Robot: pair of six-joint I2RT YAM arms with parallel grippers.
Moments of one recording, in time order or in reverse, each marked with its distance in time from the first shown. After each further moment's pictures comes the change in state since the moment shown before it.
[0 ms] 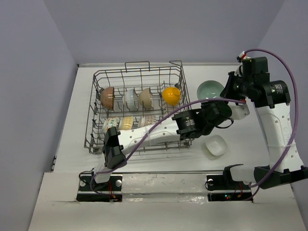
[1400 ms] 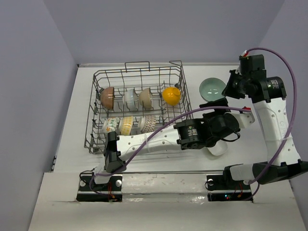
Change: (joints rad) left arm -0.099 0.000 0.074 -0.122 -0.146 -0.101; right arm -0.013 0.052 0.000 0.010 0.089 0.061
